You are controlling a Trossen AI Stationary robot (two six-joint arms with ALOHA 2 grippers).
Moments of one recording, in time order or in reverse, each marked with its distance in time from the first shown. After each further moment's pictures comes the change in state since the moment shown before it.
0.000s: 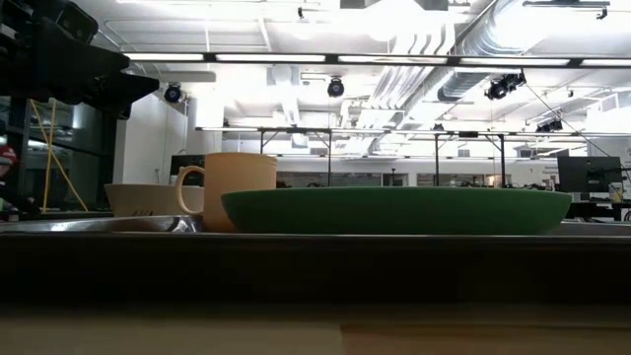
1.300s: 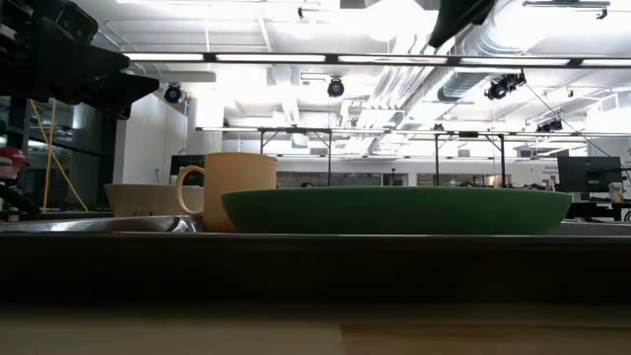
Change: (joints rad) left arm 0.000 0.000 0.000 0.000 0.001 0.001; right arm 0.000 0.529 0.047 0.195 -0.187 0.028
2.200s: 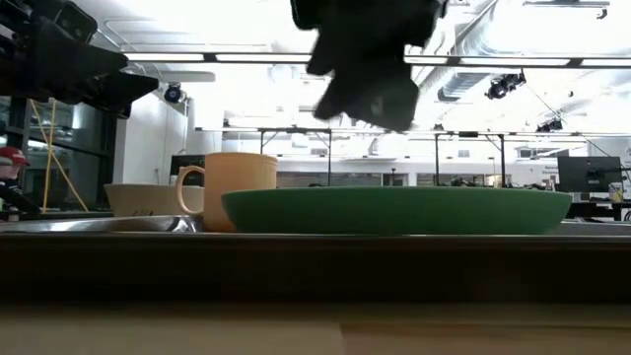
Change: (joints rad) left arm 0.000 0.000 0.000 -0.001 0.012 0.008; right arm 0.010 0.491 0.000 0.709 -0.588 0.217
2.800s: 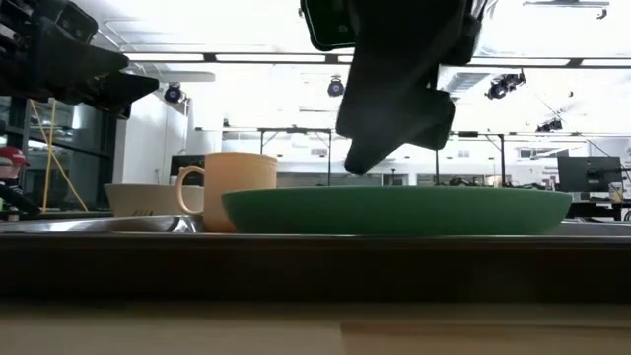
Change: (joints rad) left arm 0.000 0.000 0.000 0.000 -0.005 -0.005; right arm 0.090 0.054 0.000 -0.048 0.151 0.103
